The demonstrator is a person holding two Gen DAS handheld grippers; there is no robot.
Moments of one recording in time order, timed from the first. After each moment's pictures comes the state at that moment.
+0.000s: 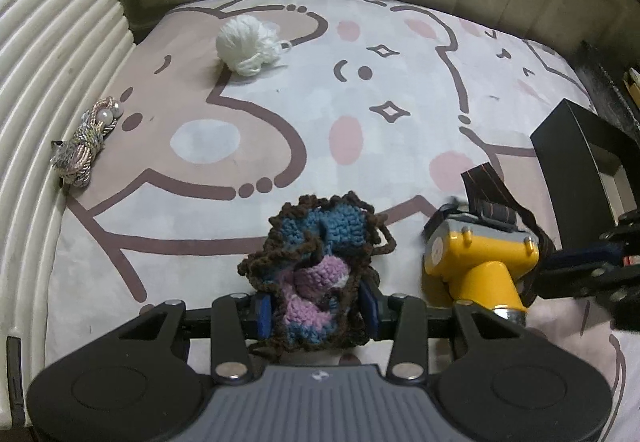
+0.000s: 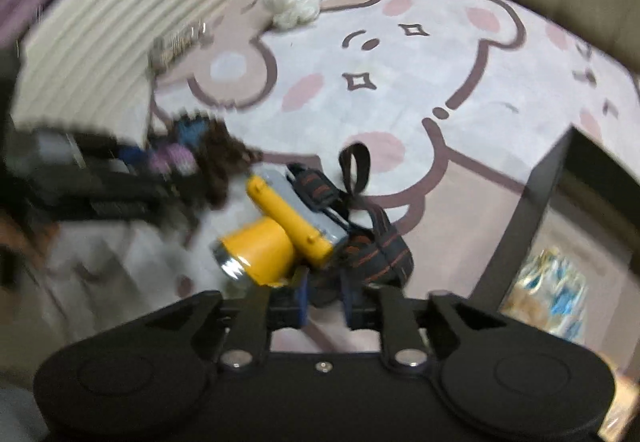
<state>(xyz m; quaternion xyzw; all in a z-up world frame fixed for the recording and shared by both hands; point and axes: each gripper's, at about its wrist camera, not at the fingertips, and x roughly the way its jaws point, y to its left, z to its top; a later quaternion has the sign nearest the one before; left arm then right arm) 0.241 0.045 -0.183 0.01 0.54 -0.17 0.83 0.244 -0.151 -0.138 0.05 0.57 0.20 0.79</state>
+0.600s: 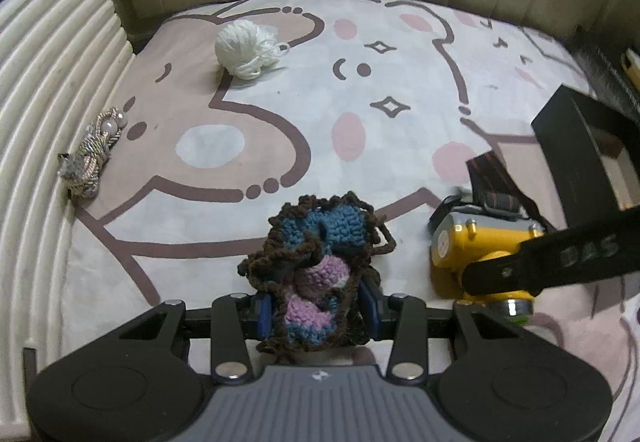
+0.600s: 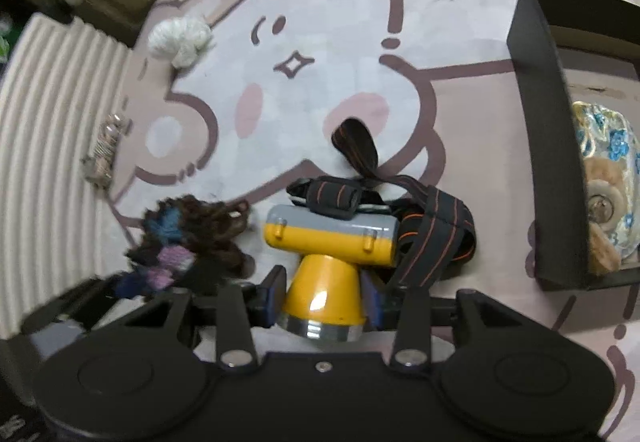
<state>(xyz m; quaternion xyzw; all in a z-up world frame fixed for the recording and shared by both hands) 0.238 0.045 -0.181 0.05 0.54 -0.16 0.83 0.258 -0.107 -0.173 0.19 0.63 0.01 0.76</state>
